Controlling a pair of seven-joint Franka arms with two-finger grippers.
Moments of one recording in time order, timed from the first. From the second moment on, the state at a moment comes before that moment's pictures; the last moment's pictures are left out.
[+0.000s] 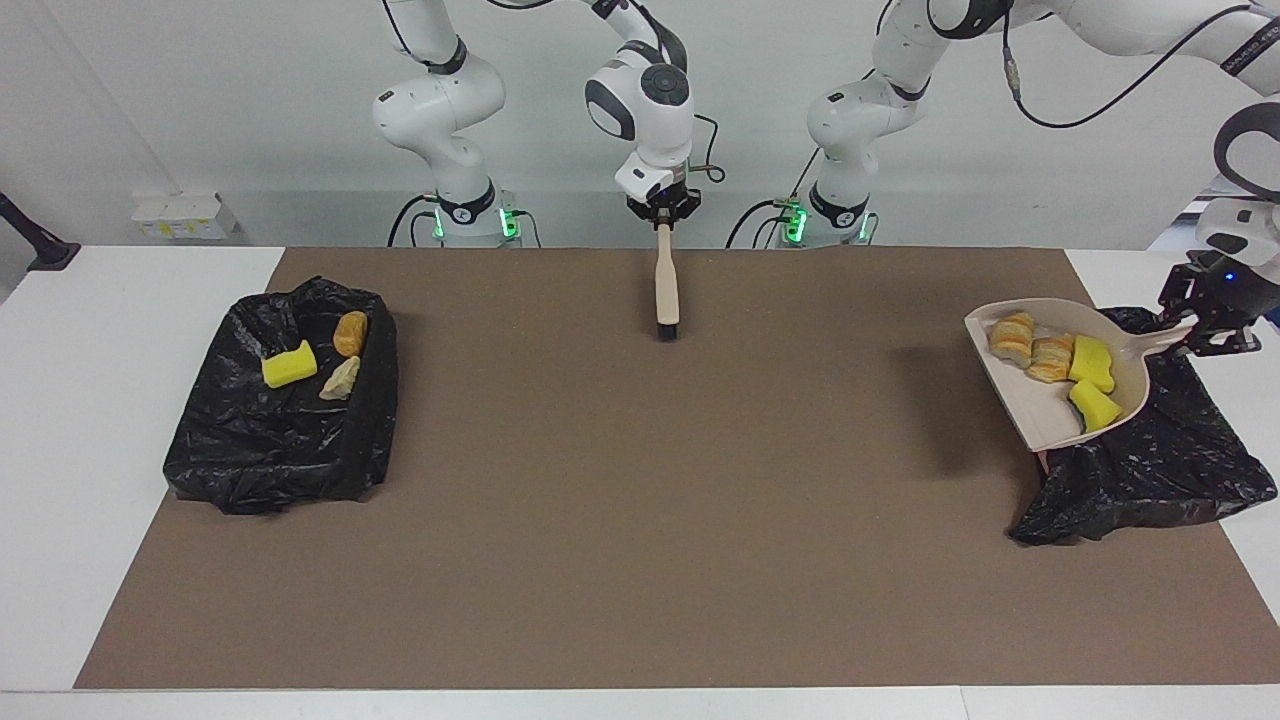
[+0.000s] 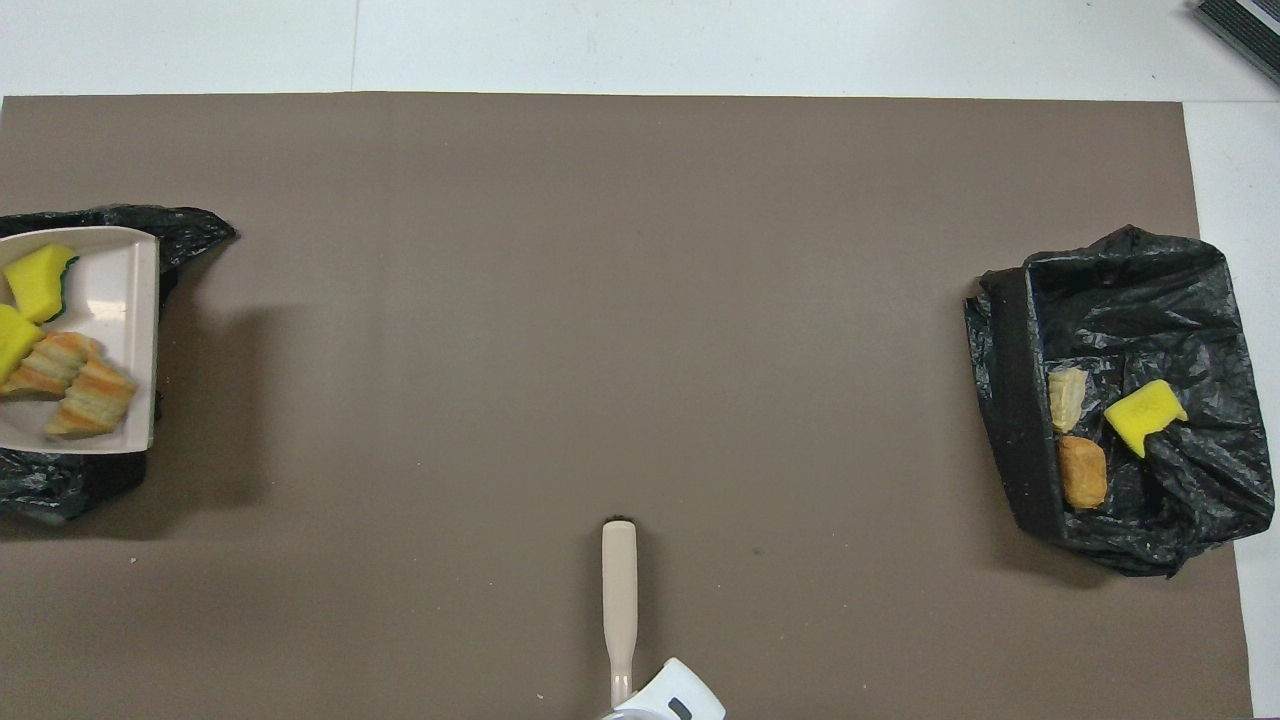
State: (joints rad) left arm 0.40 0.26 -0.01 -1.48 0.11 1.75 1.93; right arm 0.64 -0.15 0.42 -2.44 0.34 2.21 0.85
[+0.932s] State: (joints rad) left arm 0.44 0.27 -0.01 -1.53 0.72 2.08 1.73; right arm 0.46 -0.12 0.41 -2.36 0.34 2.26 0.83
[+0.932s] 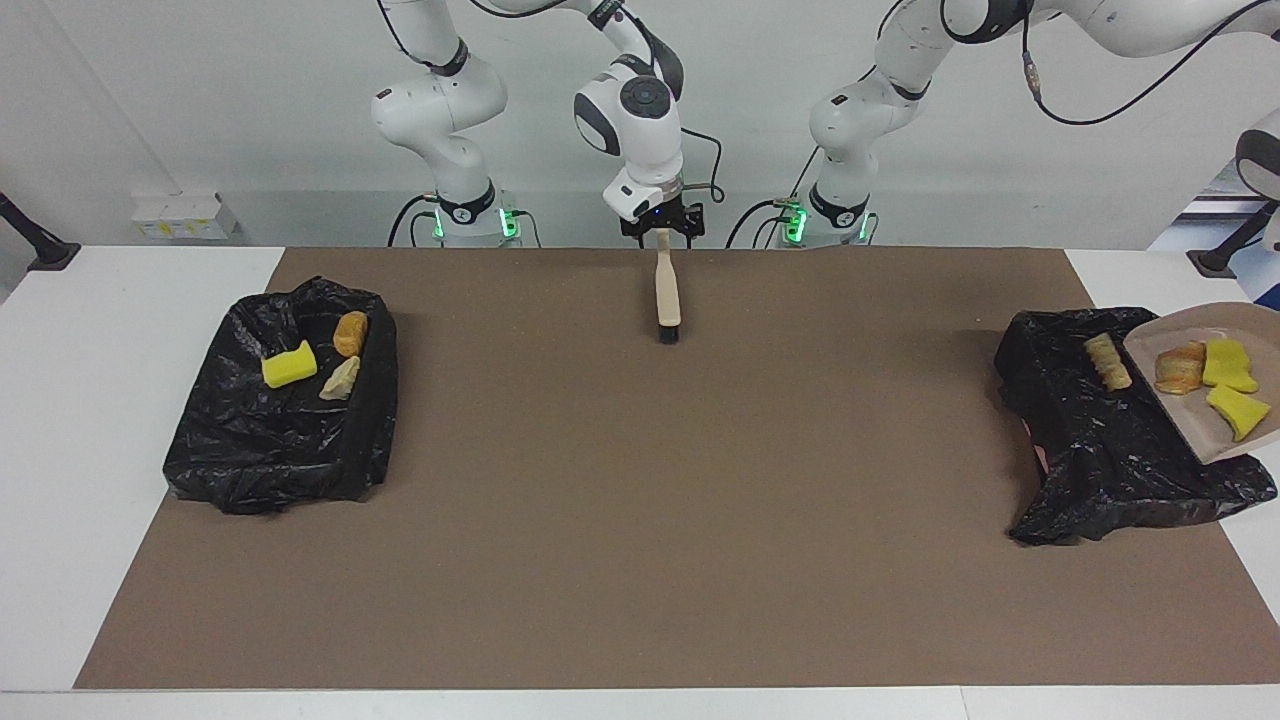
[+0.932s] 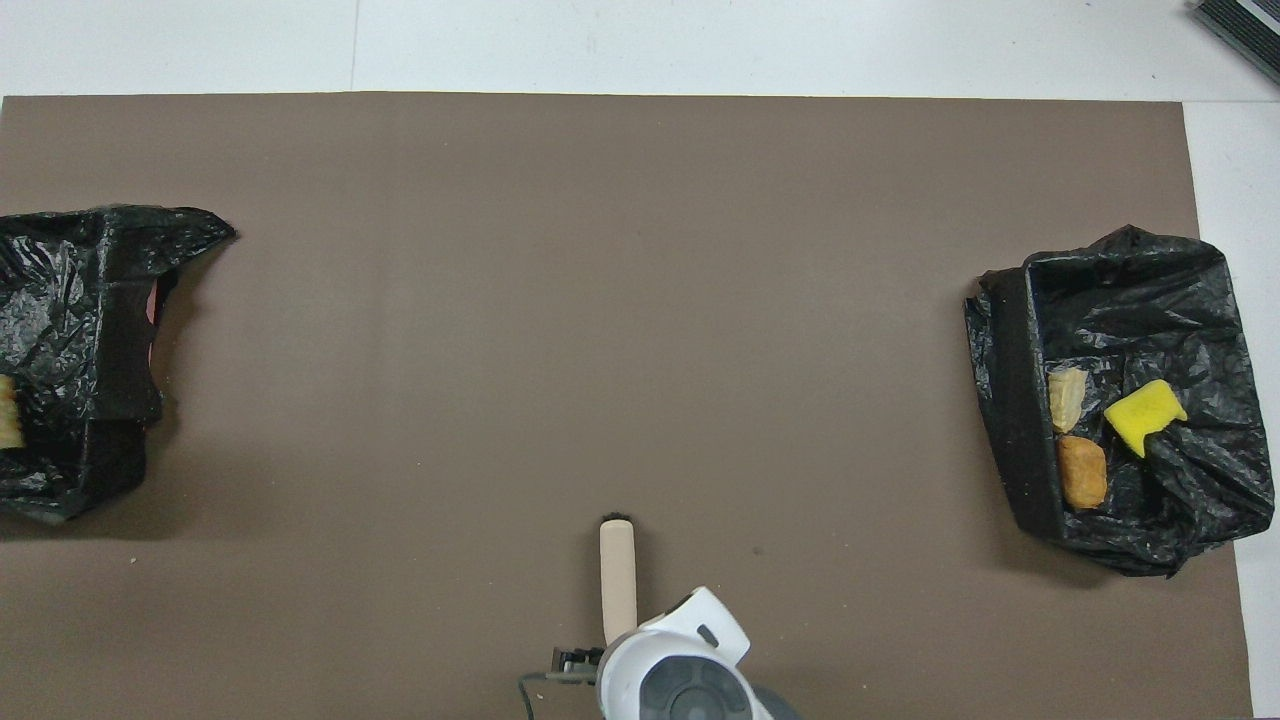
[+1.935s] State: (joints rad) left arm 0.18 0.16 -0.02 -1.56 1.10 1.66 1.49; right arm -0.09 -0.12 0.39 -1.72 0.06 1.66 0.51
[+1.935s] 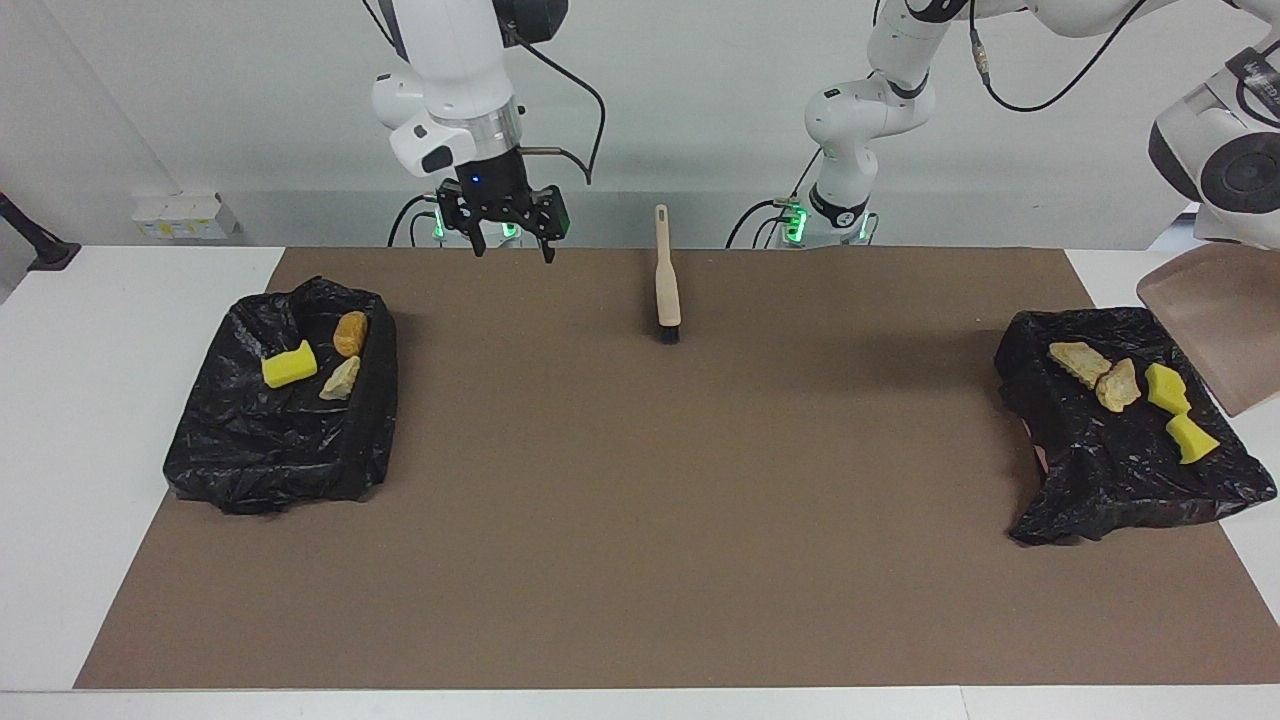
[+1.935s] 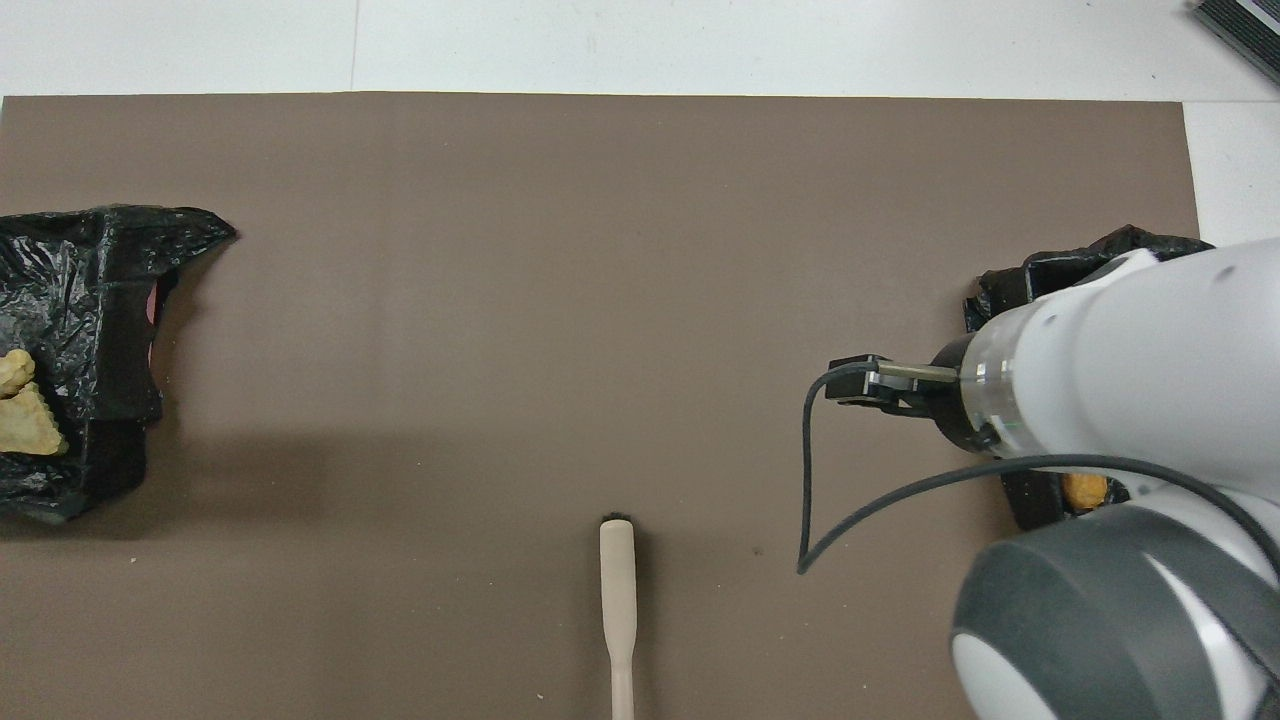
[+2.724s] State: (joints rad) left arm 0.05 0.12 -0.03 -1.57 0.56 1.47 0.98; right arm -0.06 -0.06 0.27 -1.50 0.02 1.46 0.50
